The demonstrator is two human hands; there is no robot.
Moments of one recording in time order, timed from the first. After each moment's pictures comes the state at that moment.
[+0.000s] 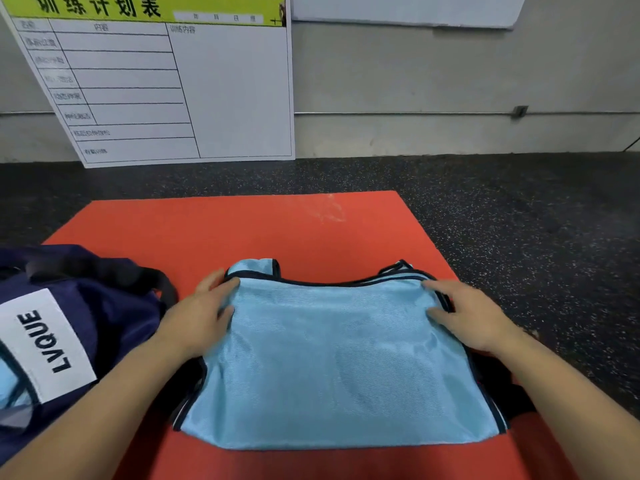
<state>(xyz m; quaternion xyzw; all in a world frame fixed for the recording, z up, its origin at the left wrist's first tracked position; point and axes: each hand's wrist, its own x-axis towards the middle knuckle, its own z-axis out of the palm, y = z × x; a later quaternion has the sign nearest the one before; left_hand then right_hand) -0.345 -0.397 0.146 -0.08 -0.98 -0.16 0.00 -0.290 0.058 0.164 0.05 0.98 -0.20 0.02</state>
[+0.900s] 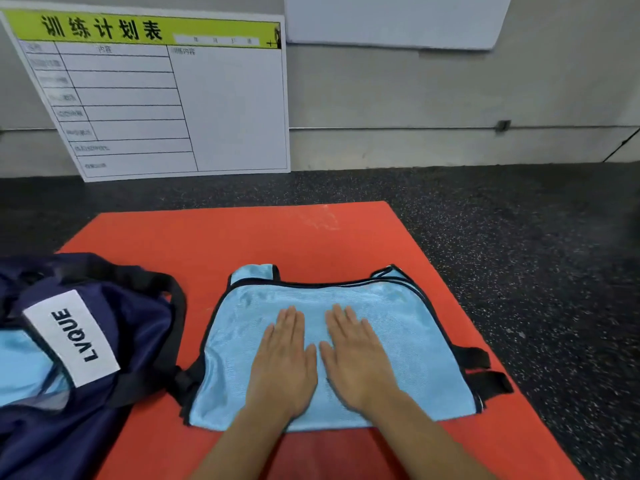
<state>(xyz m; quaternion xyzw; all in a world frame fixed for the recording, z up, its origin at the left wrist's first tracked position) -0.255 -0.270 0.096 -0.18 -0.98 -0.11 0.04 -0.240 -0.111 0.103 -0.08 0.99 -0.09 -0.03</state>
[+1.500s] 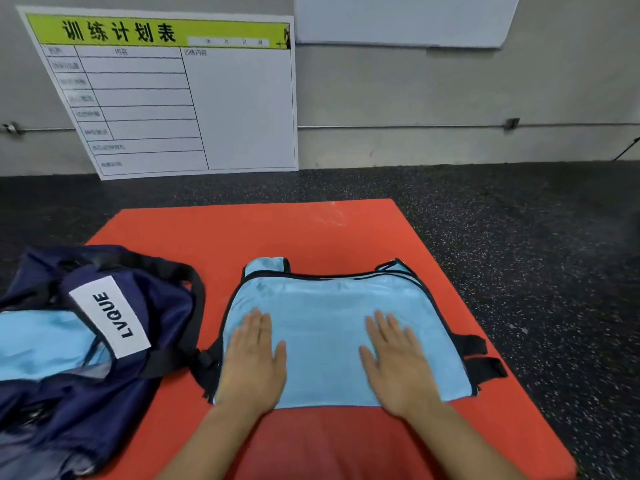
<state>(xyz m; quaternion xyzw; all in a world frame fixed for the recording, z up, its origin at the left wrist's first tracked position) -0.230 -0.334 0.089 -0.07 -0.99 -0.11 0.07 -0.196 -0.064 0.102 -0.01 1.00 -0.08 0.00</state>
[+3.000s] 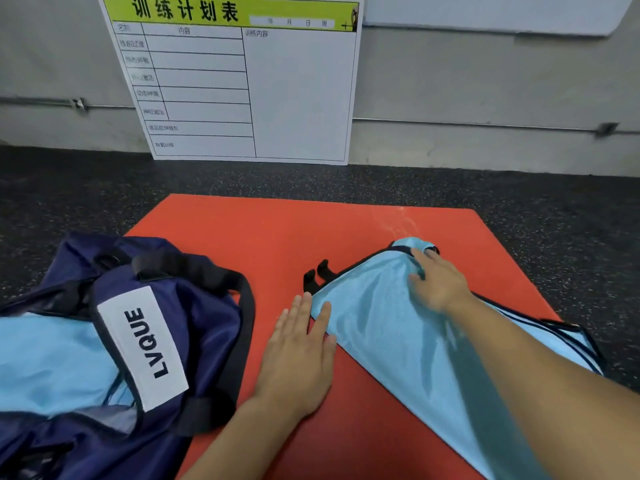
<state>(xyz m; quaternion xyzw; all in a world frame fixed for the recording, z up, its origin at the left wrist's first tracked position) -0.307 -0.362 0.115 -0.10 -0.99 -0.11 0.08 -0.449 -0.092 0.145 0.03 0.99 -0.14 0.01</state>
